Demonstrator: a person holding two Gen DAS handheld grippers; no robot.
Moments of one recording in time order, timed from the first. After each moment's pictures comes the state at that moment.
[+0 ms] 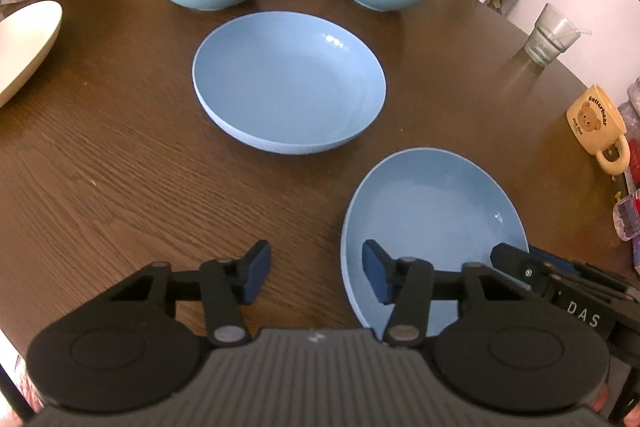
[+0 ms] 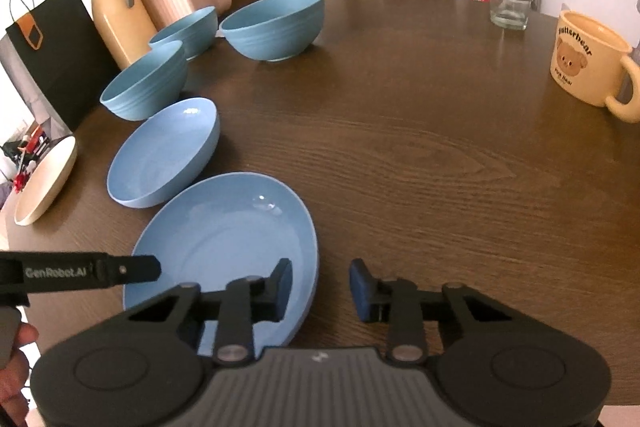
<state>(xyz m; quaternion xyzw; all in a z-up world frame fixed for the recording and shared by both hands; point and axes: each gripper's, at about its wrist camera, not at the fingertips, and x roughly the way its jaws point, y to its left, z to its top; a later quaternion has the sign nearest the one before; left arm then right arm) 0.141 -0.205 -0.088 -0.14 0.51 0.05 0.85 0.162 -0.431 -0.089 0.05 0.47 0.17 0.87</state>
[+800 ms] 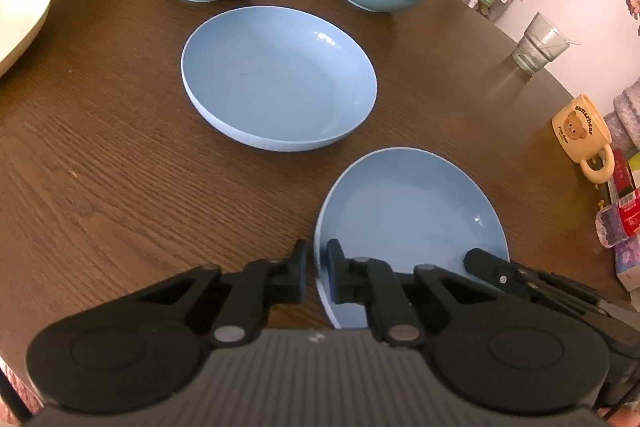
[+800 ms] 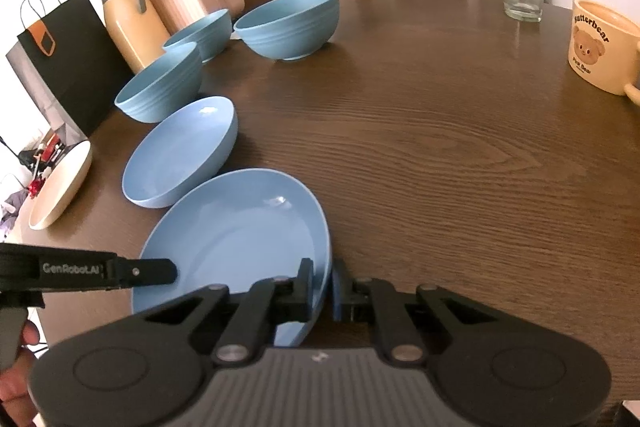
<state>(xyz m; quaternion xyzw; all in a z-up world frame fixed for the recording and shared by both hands) 0.136 -0.198 -0.091 -0.17 0.50 0.02 0.85 0.159 -0.424 -0.099 0.08 0.45 0.19 0.87</state>
